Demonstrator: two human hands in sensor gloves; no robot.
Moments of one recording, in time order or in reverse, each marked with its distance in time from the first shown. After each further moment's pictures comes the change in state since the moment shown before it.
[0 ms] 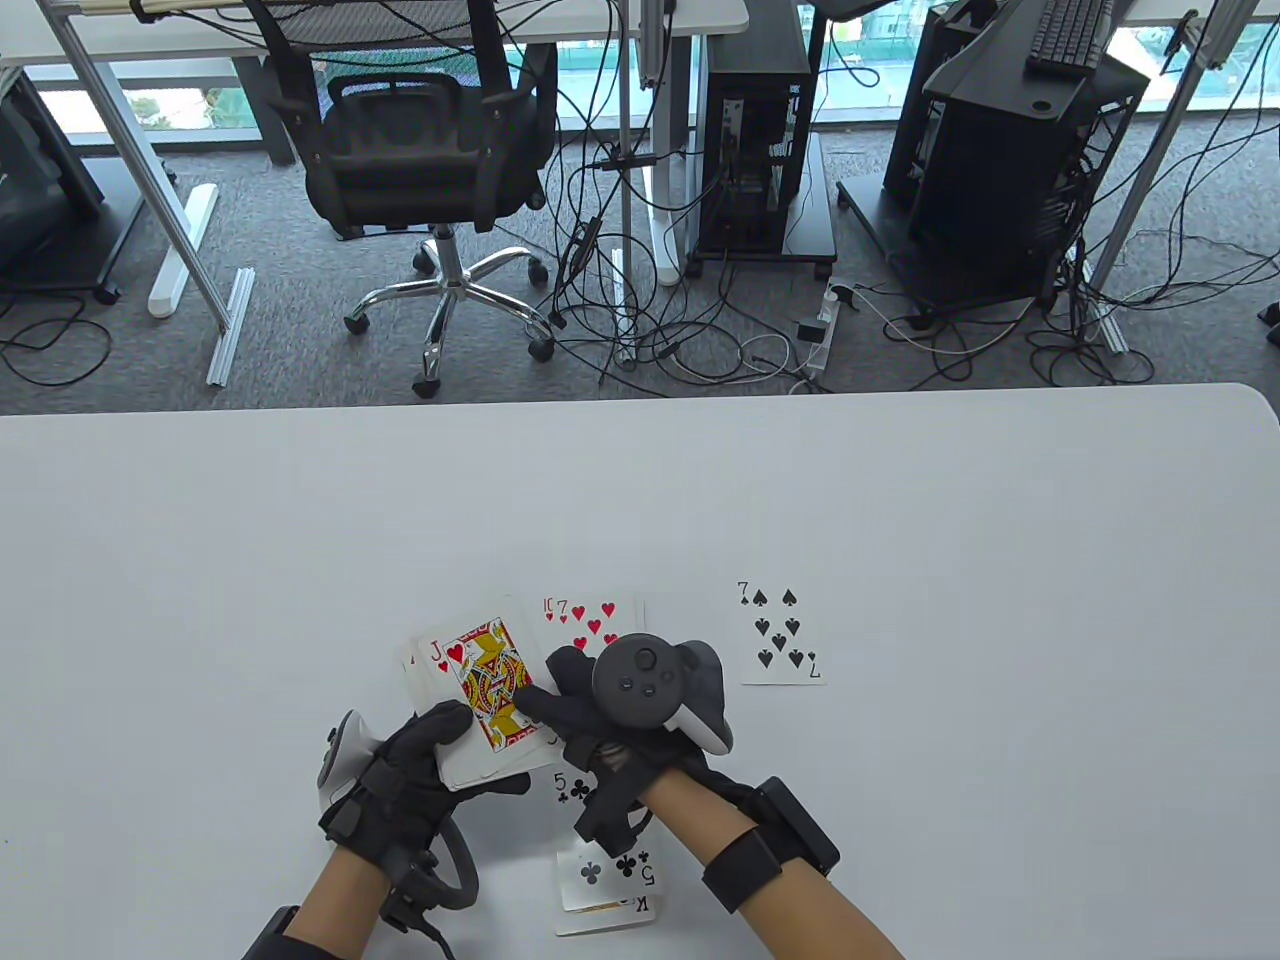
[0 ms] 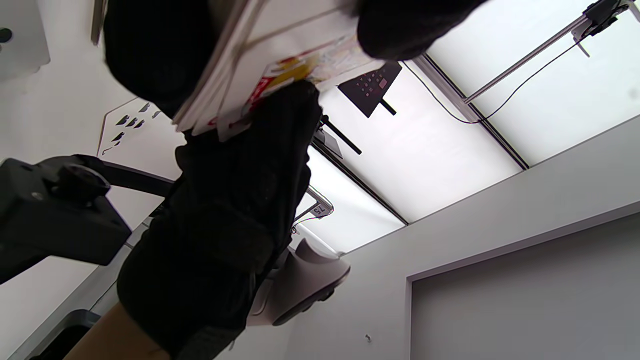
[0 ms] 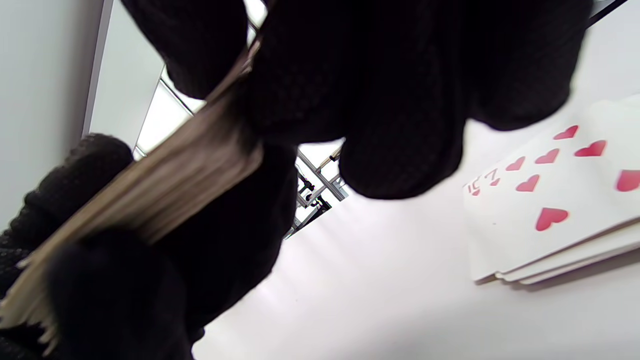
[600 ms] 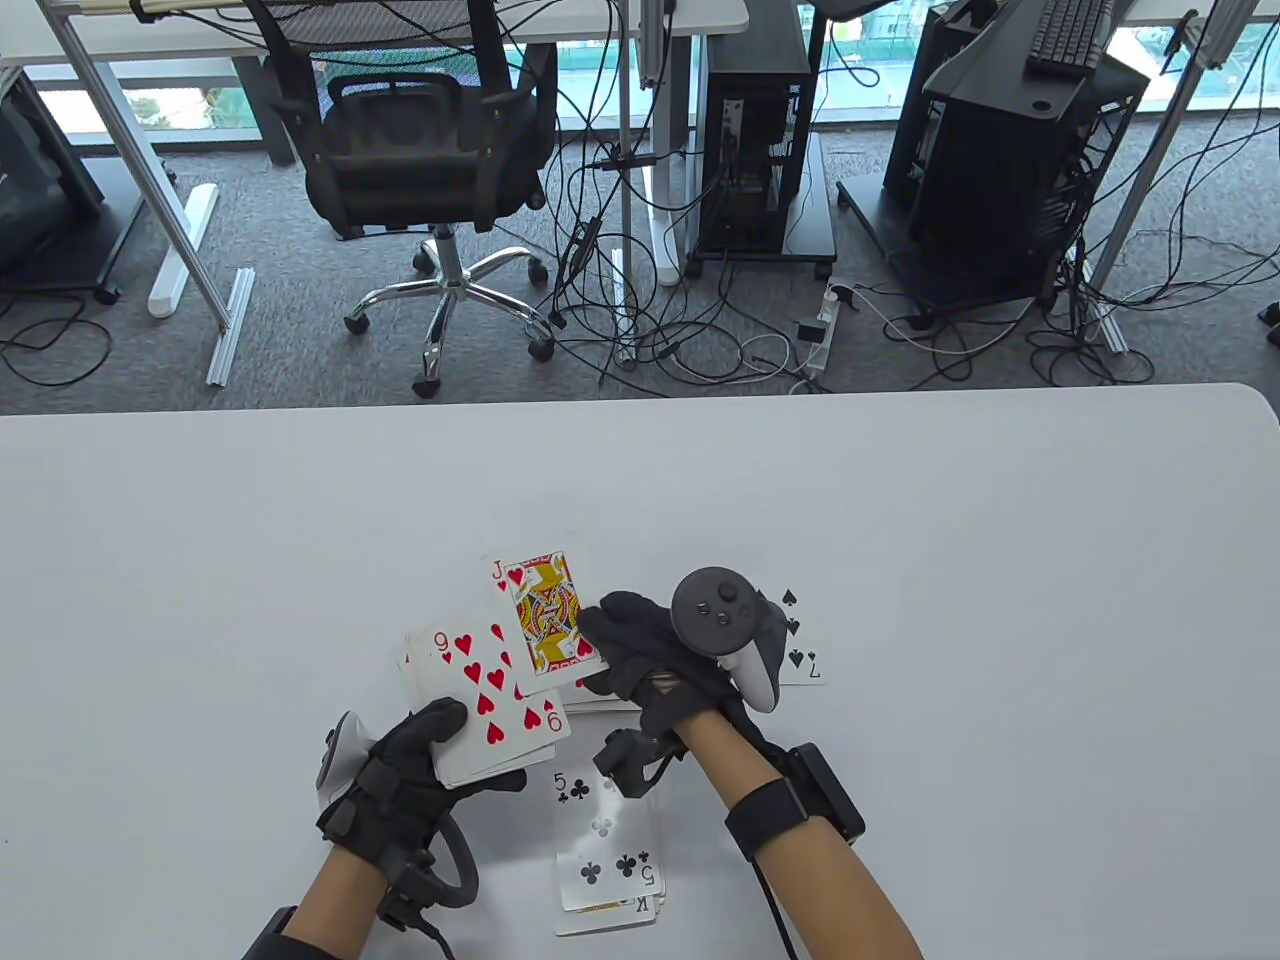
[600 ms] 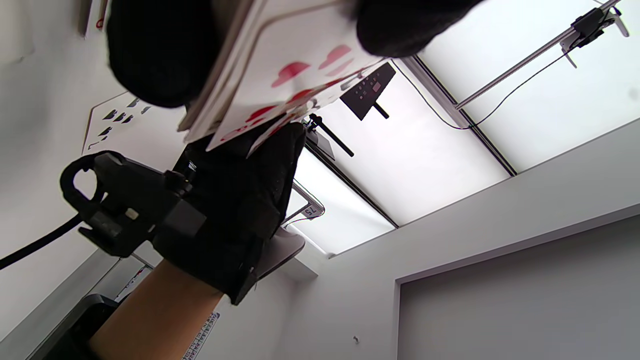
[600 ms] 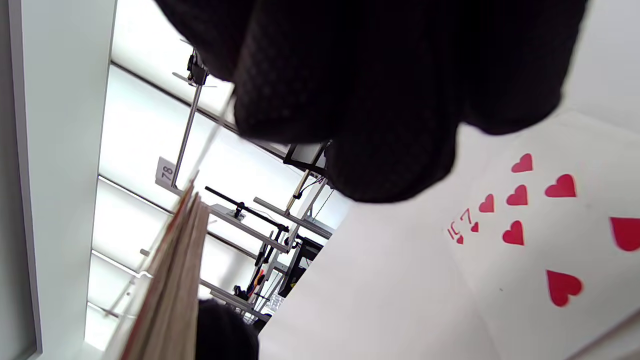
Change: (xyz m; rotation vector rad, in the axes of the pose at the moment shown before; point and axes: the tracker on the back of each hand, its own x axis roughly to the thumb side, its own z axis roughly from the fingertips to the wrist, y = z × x) left_hand 0.001 -0.002 0.000 0.003 -0.019 0.033; right_hand -0.050 -0.047 -0.020 -0.142 0.229 -0.337
